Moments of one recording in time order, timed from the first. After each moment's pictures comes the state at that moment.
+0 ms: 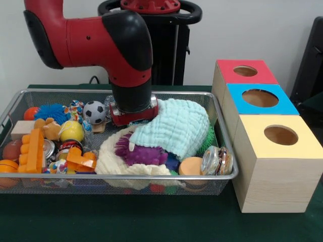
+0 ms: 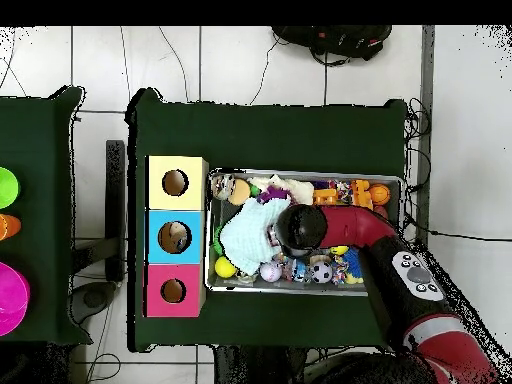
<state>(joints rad) -0.62 -0.43 0.37 1.58 -0.50 0.72 1.46</state>
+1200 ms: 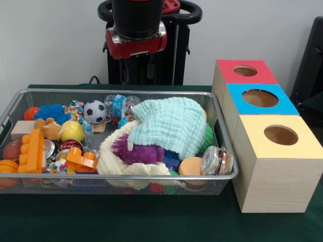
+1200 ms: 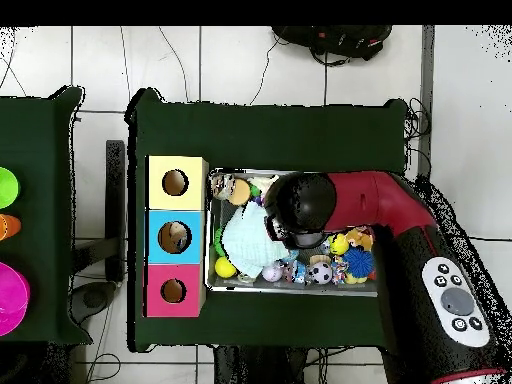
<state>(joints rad) -0.62 -0.75 0.49 1.60 -0.47 1.11 1.46</state>
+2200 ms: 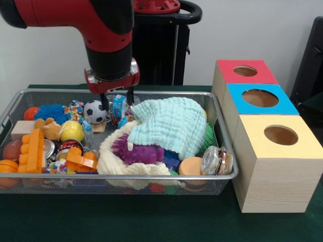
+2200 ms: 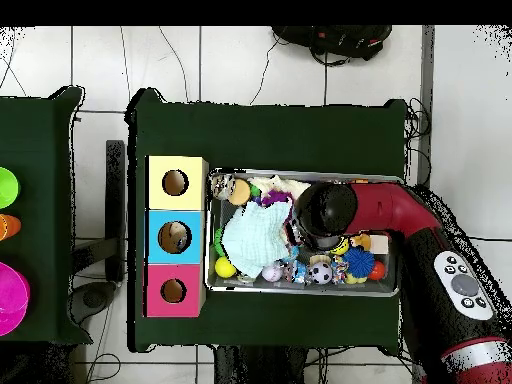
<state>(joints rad) -0.72 -0.57 0.51 1.56 -0.57 1.07 1.46</state>
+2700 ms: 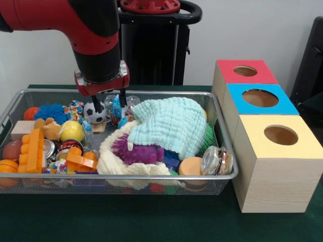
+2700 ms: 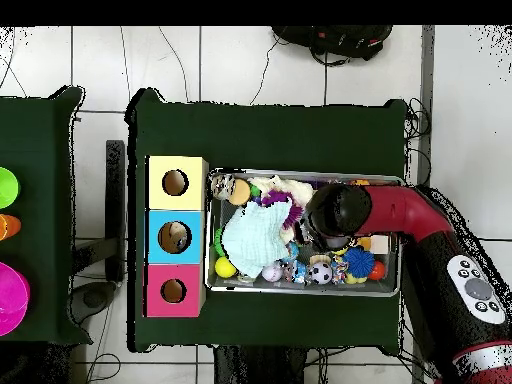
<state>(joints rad) -0.77 -0.56 0.53 1.55 -0.57 1.07 1.46</state>
